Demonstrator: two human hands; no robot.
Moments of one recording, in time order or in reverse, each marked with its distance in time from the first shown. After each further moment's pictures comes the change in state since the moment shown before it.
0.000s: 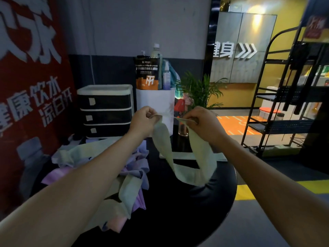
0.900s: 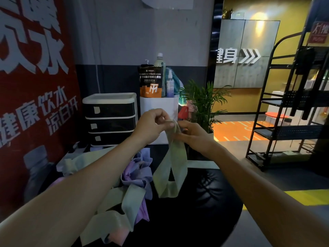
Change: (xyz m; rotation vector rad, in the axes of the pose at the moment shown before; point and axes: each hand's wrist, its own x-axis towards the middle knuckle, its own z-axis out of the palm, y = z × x) left_hand -0.002 0.025 -0.008 0.048 -0.146 0.205; right_hand 0.002 -0.023 0.024 0.808 -0.229 0.093
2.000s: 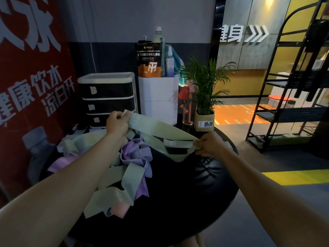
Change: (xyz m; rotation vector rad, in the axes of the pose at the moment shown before) left_hand -0.018 -0.101 -0.017 -0.412 0.578 -0.581; right_hand -0.039 0.098 -0.015 -0.137 0.266 0.813
